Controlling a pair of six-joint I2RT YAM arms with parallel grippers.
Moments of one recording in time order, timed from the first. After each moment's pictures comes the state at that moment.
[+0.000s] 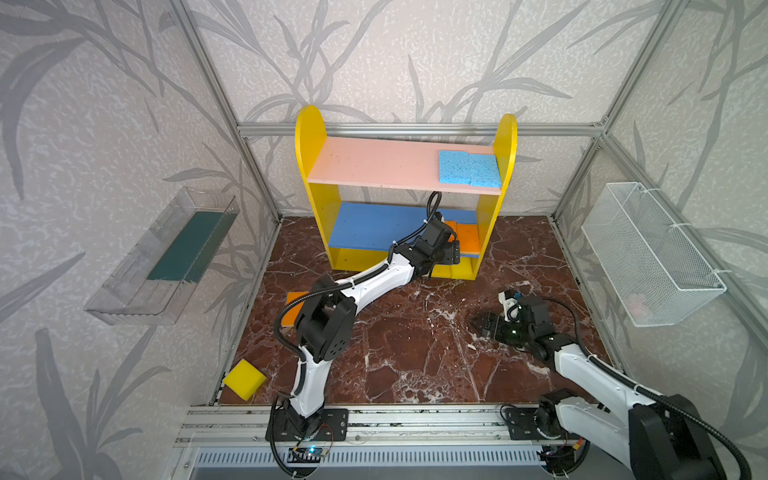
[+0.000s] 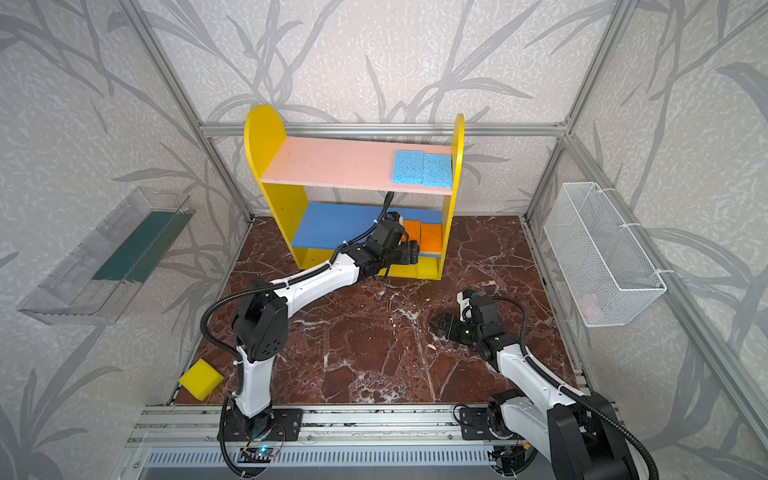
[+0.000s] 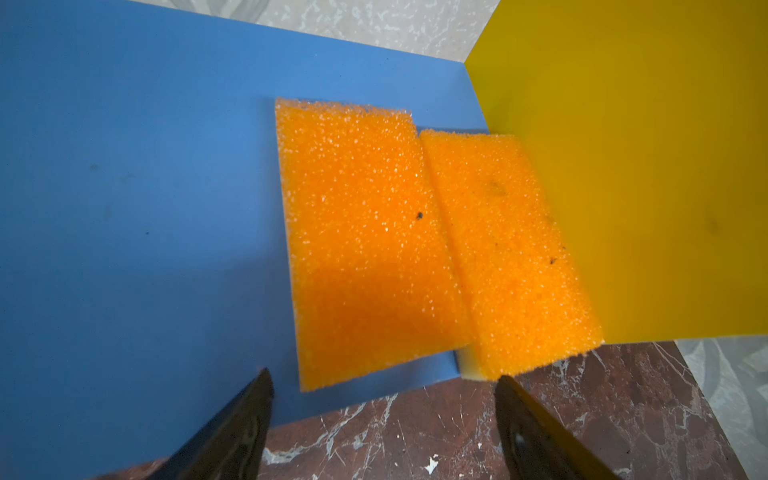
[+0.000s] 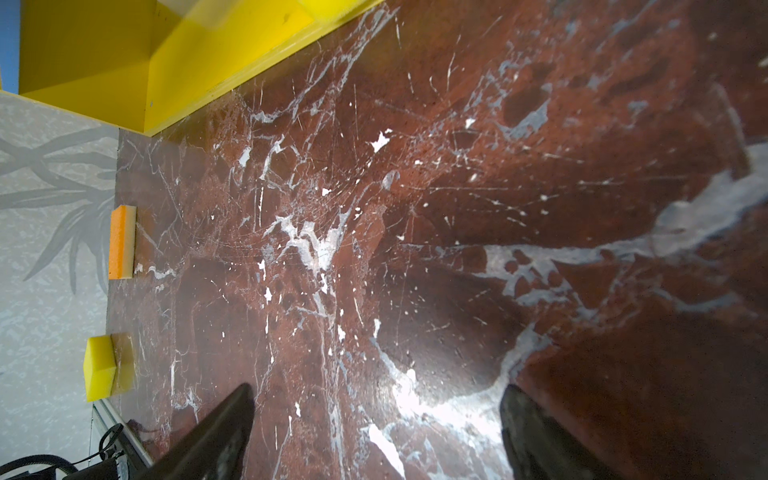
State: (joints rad) left arm -0.73 1.99 1.65 -0.30 -0.17 -0.53; right arm 0.24 1.05 0.34 -0.12 -0.40 0.57
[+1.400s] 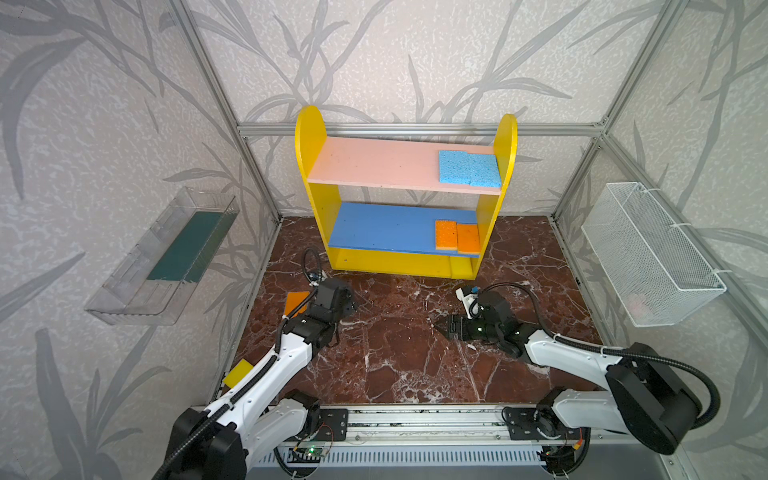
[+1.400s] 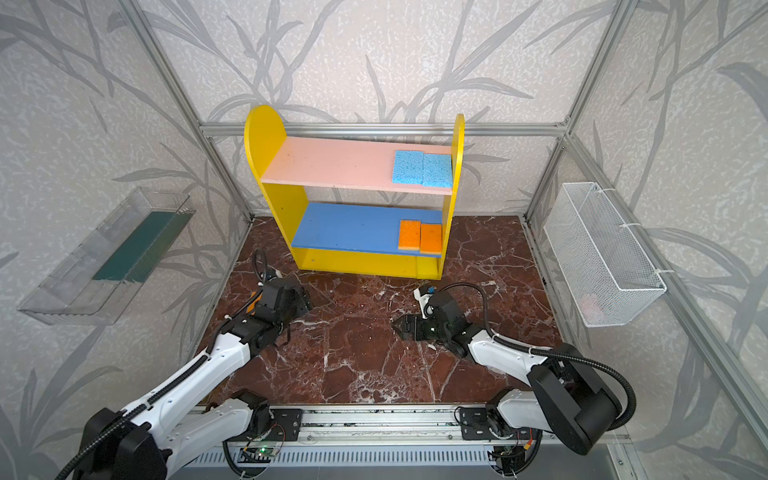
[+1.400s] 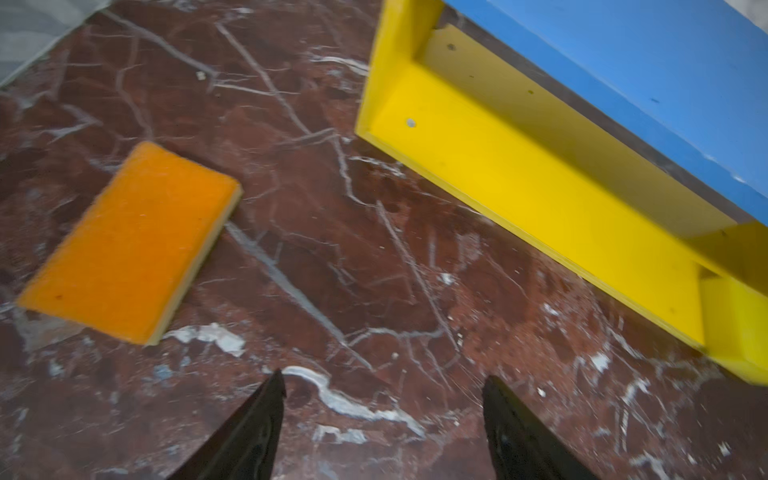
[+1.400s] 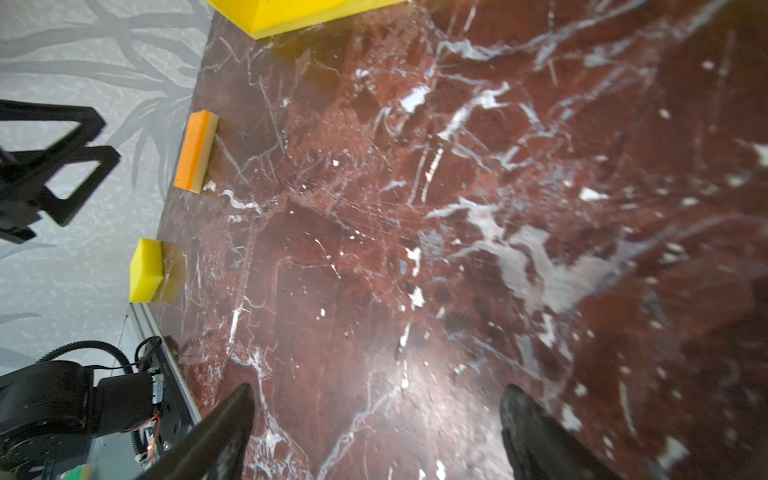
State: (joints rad) left arm -0.31 1.01 0.60 -0.40 -0.34 -0.73; right arm 0.62 1.33 0.48 0.17 -0.37 0.62
